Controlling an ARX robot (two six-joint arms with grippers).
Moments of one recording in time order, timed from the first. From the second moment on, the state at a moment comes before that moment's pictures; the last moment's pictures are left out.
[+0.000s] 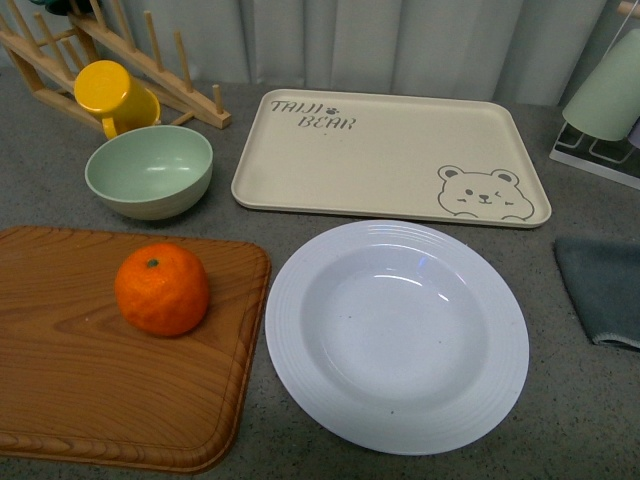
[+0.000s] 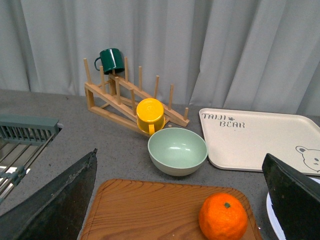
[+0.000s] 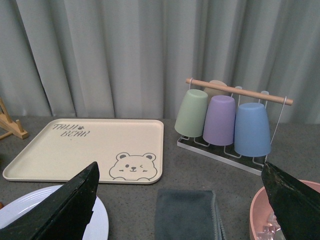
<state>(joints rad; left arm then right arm) 0.00 0.00 0.02 0.00 0.00 0.00 0.00 0.00 0.01 0.00 0.00 -0.01</state>
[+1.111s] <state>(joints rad) -0.15 1.59 0.43 0.51 0.03 -0.08 0.00 0.00 0.01 0.00 0.00 -0.01</state>
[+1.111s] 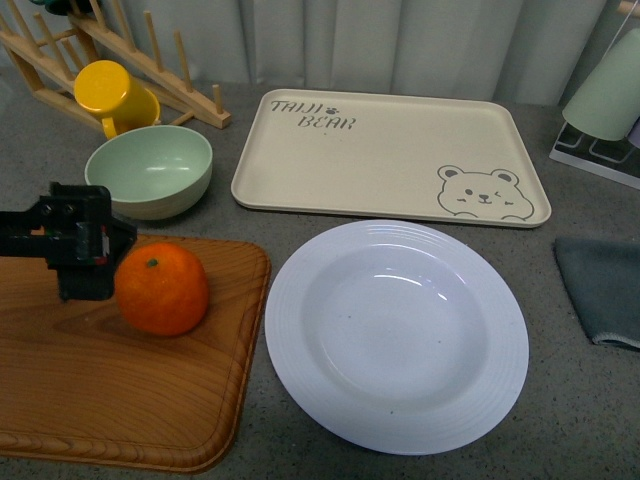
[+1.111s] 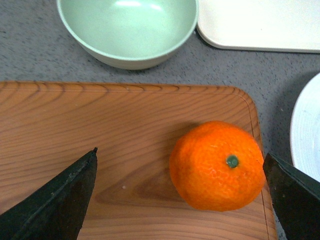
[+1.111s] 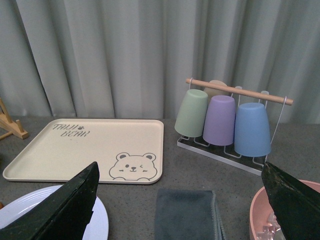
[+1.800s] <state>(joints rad) -0.25 1.78 0.51 0.53 0.06 -0.11 0.00 0.00 0.01 0.00 0.00 -0.01</state>
